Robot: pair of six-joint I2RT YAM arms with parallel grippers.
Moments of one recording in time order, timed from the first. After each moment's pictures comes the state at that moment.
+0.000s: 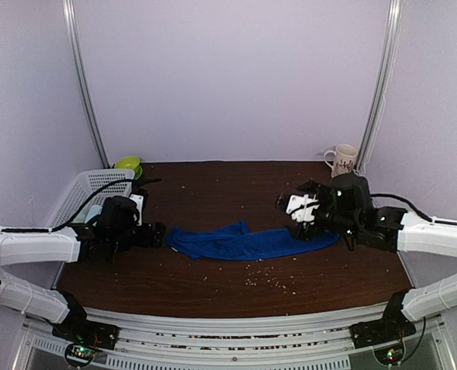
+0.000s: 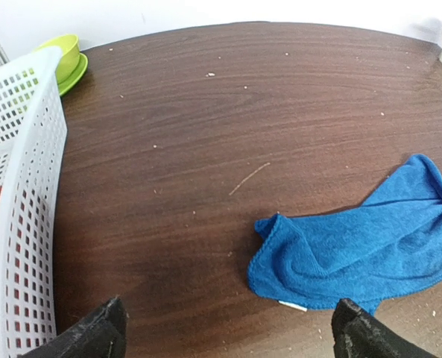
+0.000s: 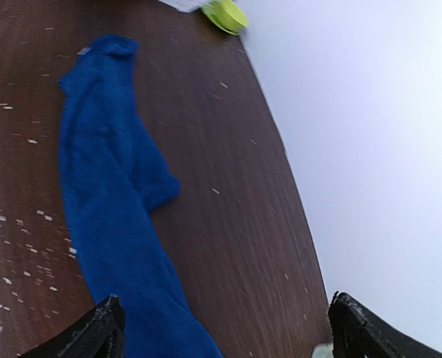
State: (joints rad) left arm -0.66 1.20 0.54 0.03 -0.34 -0.29; right arm 0.80 1.14 0.75 -0.03 0.18 -0.79
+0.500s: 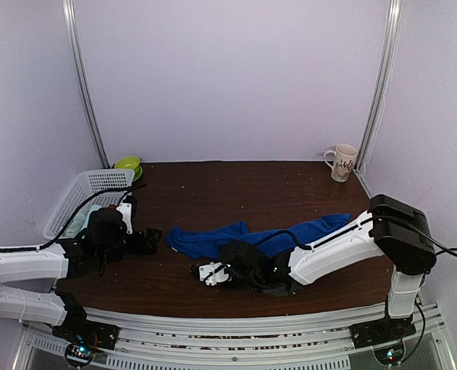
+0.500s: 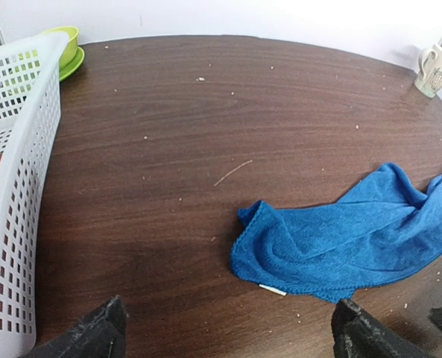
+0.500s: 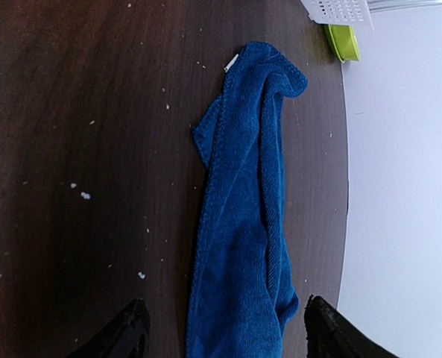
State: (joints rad) left arm -0.66 1.04 0.39 0.11 -0.28 -0.37; right arm 1.23 1.91 1.03 0.22 0.51 -0.85
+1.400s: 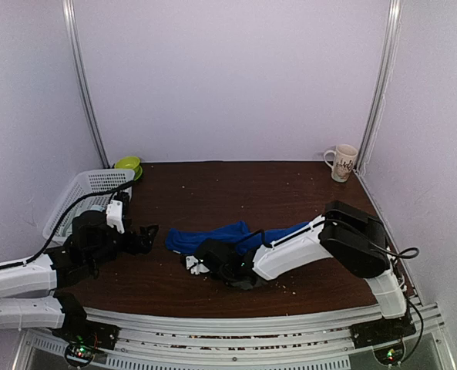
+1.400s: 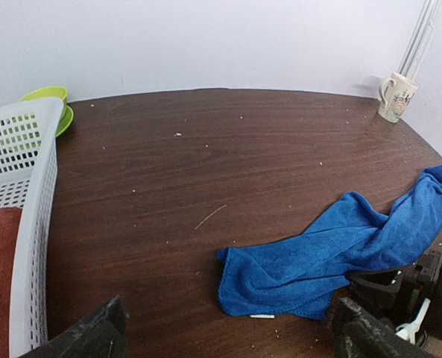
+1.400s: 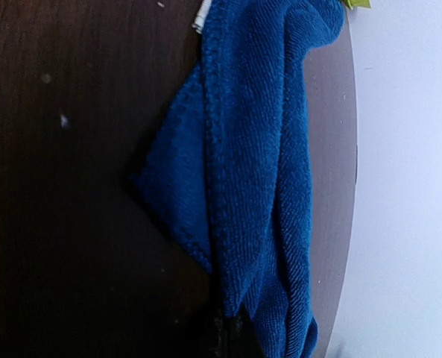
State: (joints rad) left arm -0.67 0.85 0.32 0.18 -0.25 -0.27; right arm 1.19 2.25 1.36 0.14 0.68 -0.79
